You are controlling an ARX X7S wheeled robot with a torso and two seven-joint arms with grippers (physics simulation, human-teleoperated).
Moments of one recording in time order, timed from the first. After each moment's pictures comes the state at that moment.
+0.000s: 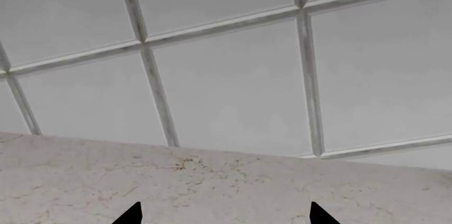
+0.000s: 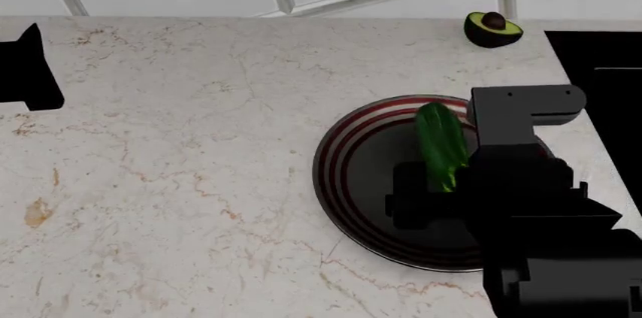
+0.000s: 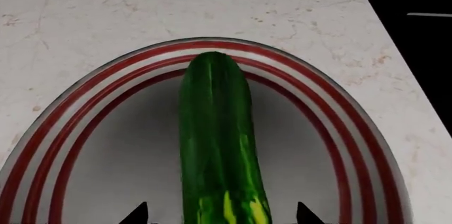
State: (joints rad) left arm -0.87 -0.23 -0.13 0.19 -0.23 -1.03 -0.01; right arm 0.94 0.22 -0.06 0.12 0.20 1.34 -0.06
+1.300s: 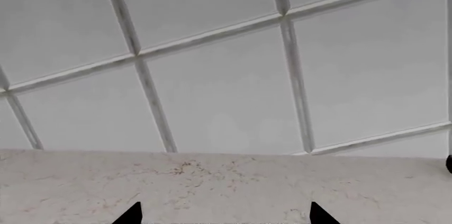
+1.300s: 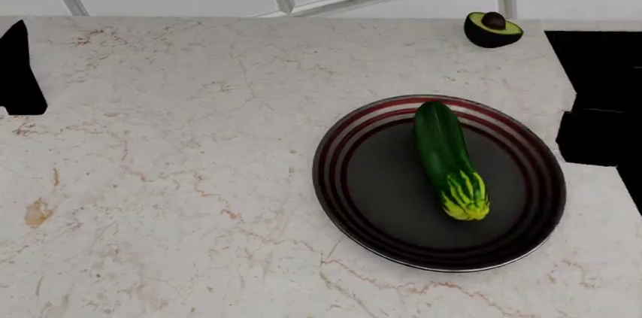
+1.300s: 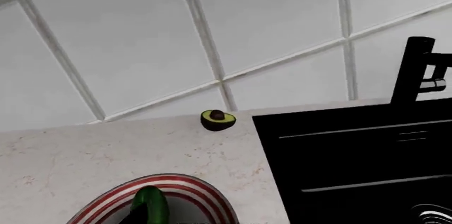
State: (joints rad) left arm -0.89 -0.29 -0.13 0.38 -0.31 -1.23 -0.02; right arm 0.97 0.65 0.37 -0.35 1.33 1.57 0.68
